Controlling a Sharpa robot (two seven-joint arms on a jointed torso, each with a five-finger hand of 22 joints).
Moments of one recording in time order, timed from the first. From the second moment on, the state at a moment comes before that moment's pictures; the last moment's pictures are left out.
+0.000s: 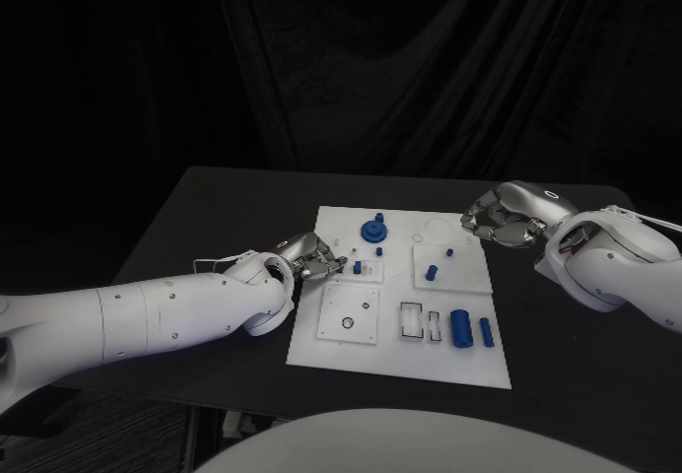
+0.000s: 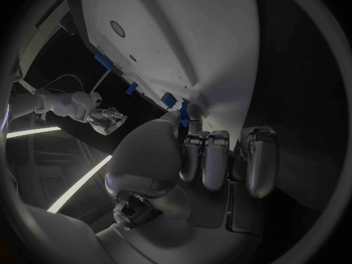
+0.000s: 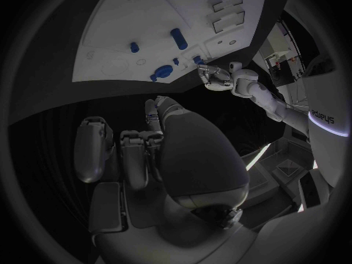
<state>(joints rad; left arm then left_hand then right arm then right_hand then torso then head) 1.05 -0.70 -0.21 1.40 -1.14 -0.54 -0.26 1.21 0.04 0.09 0.29 0.35 0.97 0.03 0.33 1.31 1.47 -0.04 1.58 1.31 1.47 -0.08 1.57 1.31 0.01 1.47 0.03 1.49 1.31 1.28 -0.96 -0.25 1.54 -1.37 -0.47 -0.03 1.50 -0.04 0.17 0.27 0.40 1.04 0.11 0.10 0.27 1.47 0.04 1.57 1.31 1.47 -0.01 1.57 1.31 0.06 1.42 0.10 1.36 1.31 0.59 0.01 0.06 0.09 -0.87</state>
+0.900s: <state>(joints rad) 1.05 -0.70 -0.21 1.41 -1.17 -0.55 -0.27 0.91 0.14 -0.12 0.30 0.18 0.96 0.04 0.32 1.31 1.47 -0.03 1.58 1.31 1.47 -0.07 1.57 1.31 0.01 1.47 0.04 1.49 1.31 1.28 -0.96 -0.25 1.54 -1.37 -0.47 -0.03 1.50 -0.04 0.17 0.27 0.40 1.04 0.11 0.10 0.27 1.47 0.04 1.57 1.31 1.47 -0.01 1.57 1.31 0.06 1.42 0.10 1.36 1.31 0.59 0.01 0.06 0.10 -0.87</state>
